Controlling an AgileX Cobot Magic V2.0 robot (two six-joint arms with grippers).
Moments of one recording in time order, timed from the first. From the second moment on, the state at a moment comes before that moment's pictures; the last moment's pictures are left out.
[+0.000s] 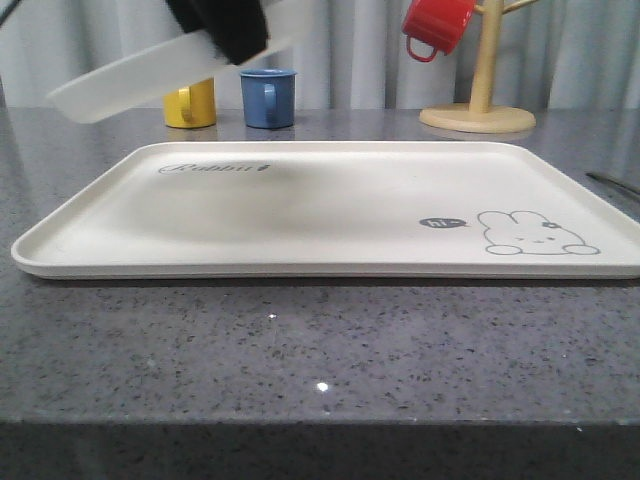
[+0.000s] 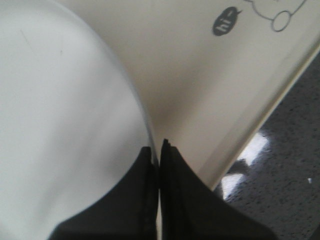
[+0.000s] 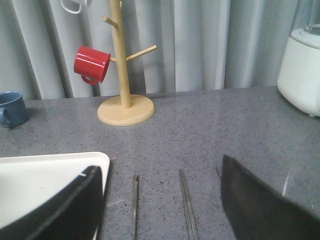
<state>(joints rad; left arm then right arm) -0.82 1.56 -1.49 0.10 1.07 0.19 -0.08 0.38 -0.66 -0.02 0.48 0.12</state>
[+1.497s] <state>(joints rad) -0.64 1.57 -1.54 0.06 1.24 0.16 -0.08 0.38 -0.66 -0.02 0.48 0.12</state>
